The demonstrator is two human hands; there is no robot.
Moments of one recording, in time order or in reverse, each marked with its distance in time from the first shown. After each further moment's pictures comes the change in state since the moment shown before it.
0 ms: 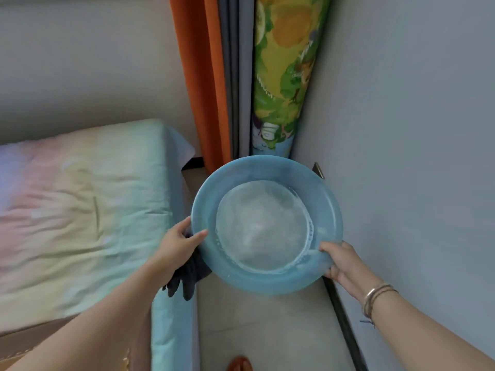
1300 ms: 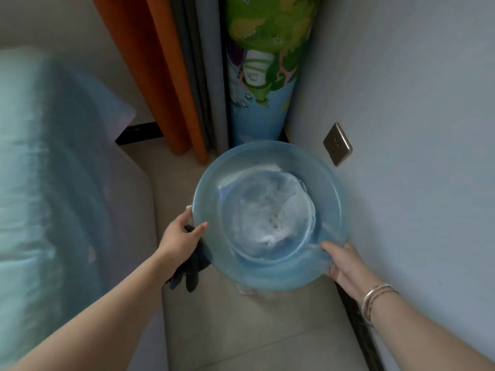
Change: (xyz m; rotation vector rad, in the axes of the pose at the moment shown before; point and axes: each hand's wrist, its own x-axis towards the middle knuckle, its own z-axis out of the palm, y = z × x) left_hand 0.277 -0.128 0.126 0.164 -0.029 -0.122; right_hand 0.291 0.086 0.003 0.106 0.075 0.093
